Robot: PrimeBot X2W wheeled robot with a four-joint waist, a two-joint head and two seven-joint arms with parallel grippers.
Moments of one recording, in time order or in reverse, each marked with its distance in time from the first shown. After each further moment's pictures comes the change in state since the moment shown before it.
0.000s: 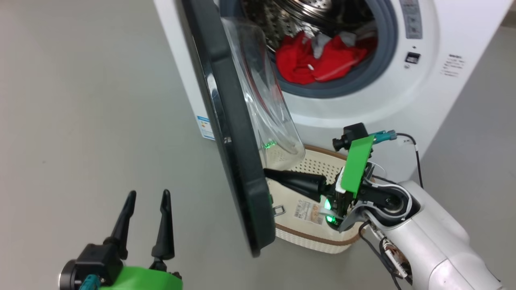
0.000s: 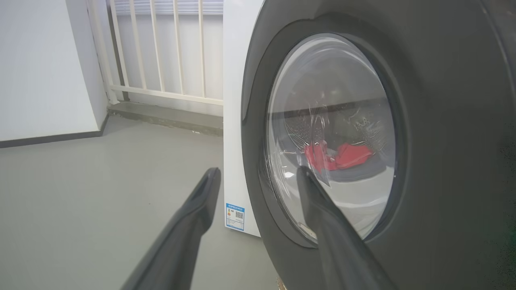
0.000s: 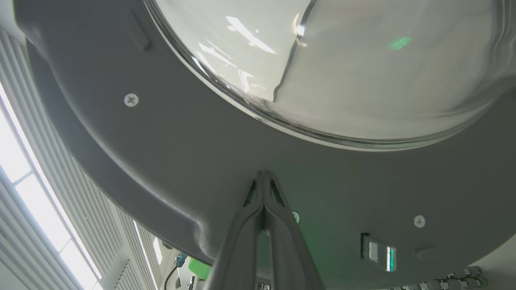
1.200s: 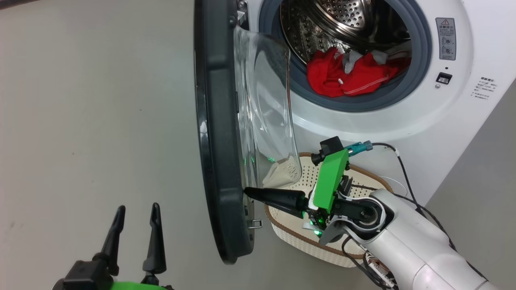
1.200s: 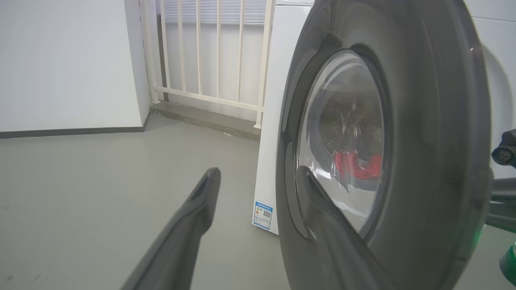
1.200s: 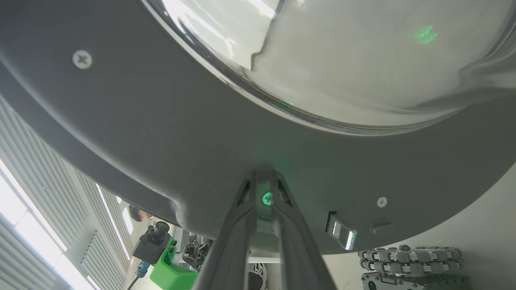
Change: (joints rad) left arm 0.083 0.021 0.007 -0.074 -0.024 0.050 0.014; right arm -0.048 0.011 0.209 0.062 0.032 0.000 -0.124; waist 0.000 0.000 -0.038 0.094
